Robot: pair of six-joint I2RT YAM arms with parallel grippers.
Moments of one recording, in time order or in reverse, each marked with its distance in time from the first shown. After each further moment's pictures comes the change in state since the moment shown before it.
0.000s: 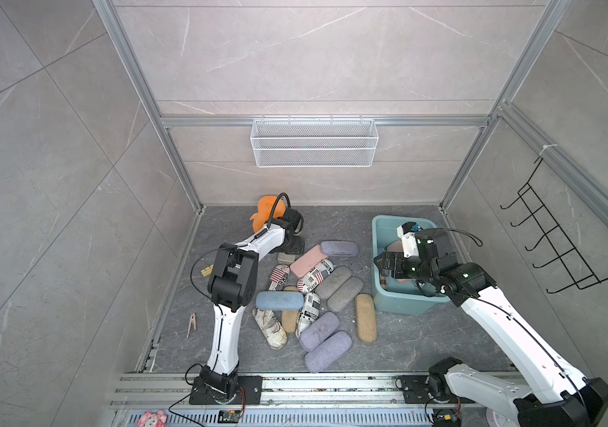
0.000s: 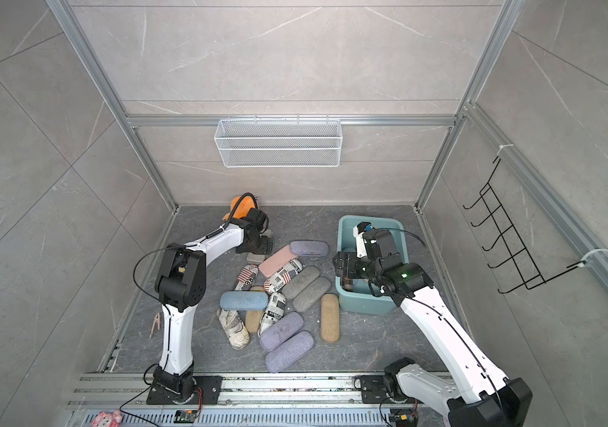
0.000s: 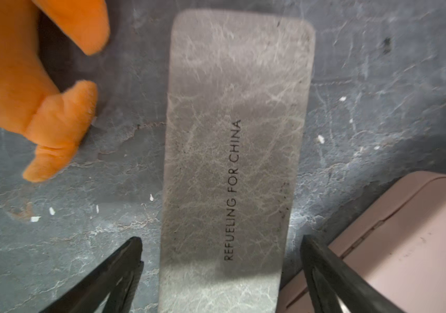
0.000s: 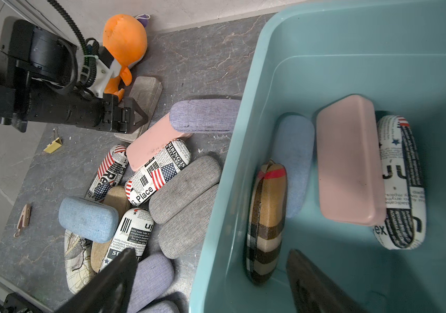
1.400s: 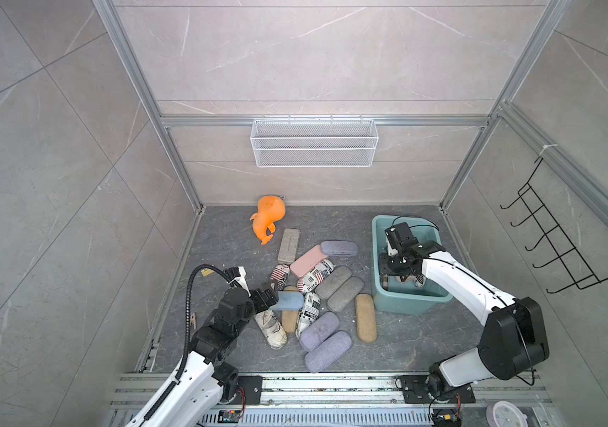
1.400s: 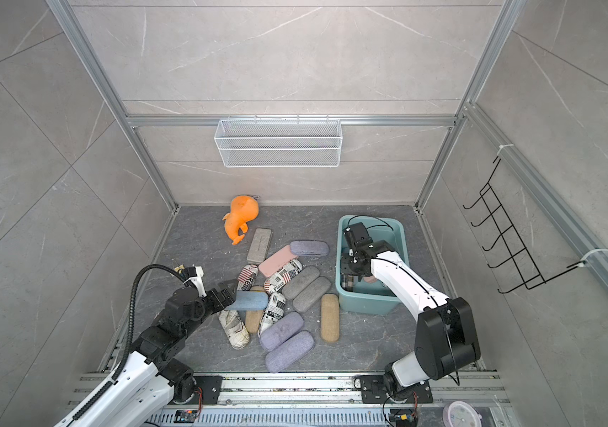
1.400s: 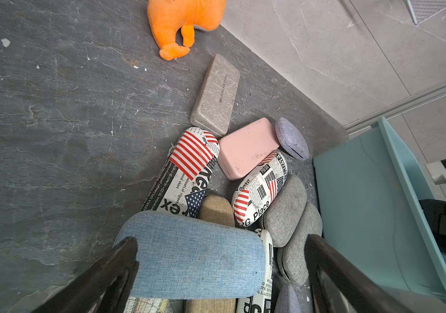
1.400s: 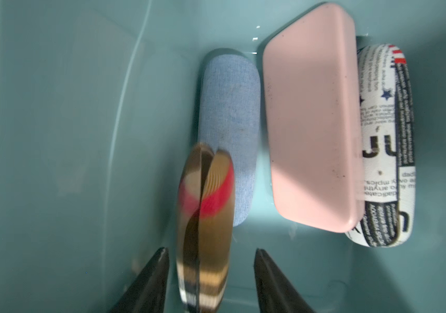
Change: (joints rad) left arm -0.068 -1.553 -1.296 0.462 0.039 -0.476; right arm -0.052 0.411 0.059 -0.028 0.185 -0.002
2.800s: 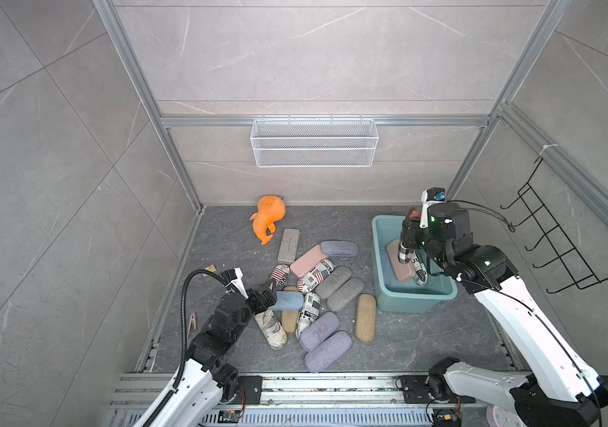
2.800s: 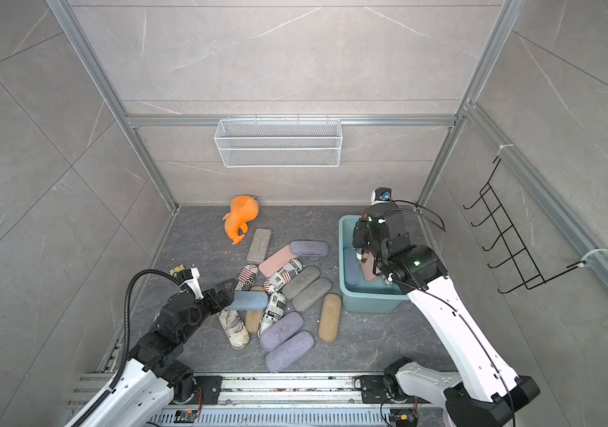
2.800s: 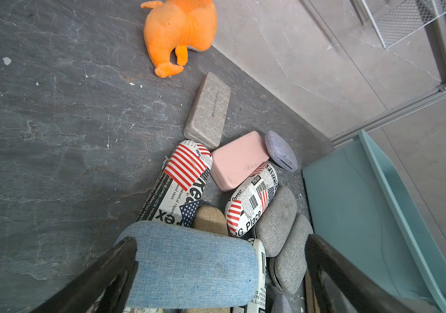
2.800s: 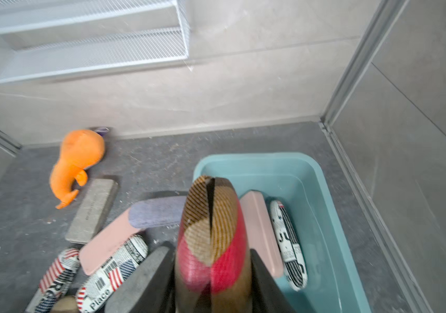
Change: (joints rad) left arm 0.000 -0.080 -0.055 0.054 -0.016 -0.001; right arm 0.095 -0.322 0.257 -0.039 0.281 -0.038
